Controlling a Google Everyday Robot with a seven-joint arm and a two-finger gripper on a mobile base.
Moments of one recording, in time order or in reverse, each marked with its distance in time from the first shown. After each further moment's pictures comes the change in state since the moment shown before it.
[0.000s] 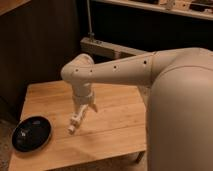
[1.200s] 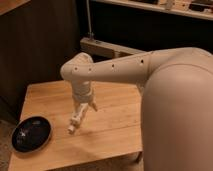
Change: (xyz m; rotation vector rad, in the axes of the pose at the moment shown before) arm -0.014 0.003 0.003 0.015 0.021 0.040
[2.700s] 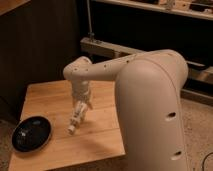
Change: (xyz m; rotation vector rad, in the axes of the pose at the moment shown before) arm -0.051 0.025 0.054 -0.070 -0.013 0.143
